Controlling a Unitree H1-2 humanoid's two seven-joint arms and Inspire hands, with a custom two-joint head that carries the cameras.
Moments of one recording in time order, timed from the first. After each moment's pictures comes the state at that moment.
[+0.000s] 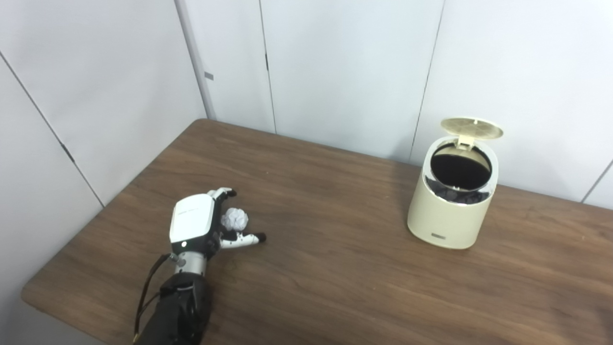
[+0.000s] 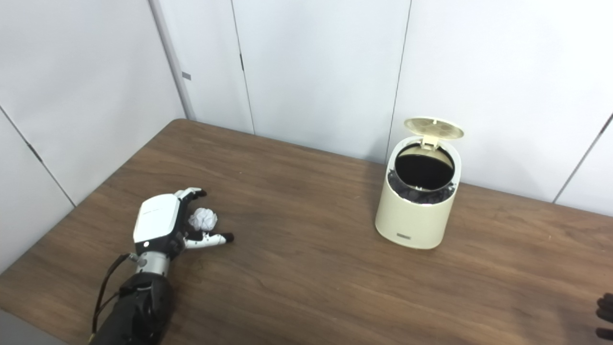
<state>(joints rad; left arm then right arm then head) 0.01 0.35 0.11 -0.02 0.92 0.24 0.23 0.13 -0.25 -0.19 -0.19 -0.08 -0.21 -0.02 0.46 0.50</state>
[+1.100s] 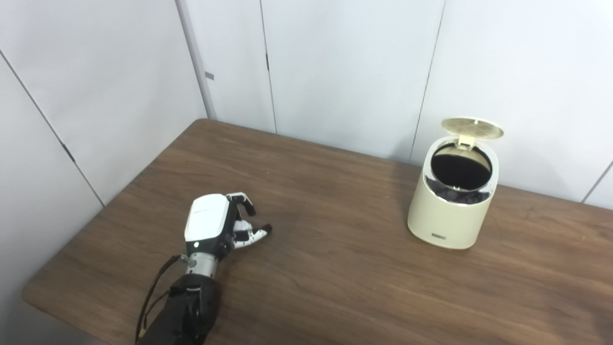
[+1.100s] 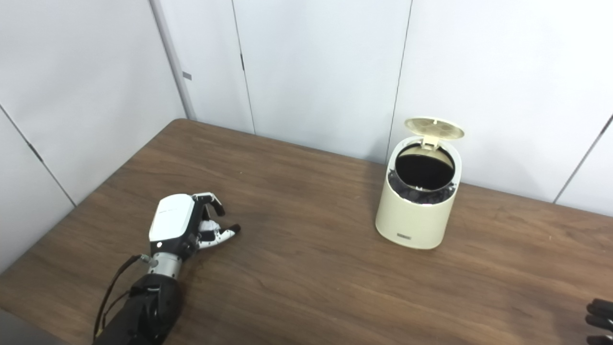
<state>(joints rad) 0.00 0.38 0.04 0.06 0.82 0.11 0.35 0.14 -0.22 -0.18 -0.21 -0.11 -0.20 -0.02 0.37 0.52</state>
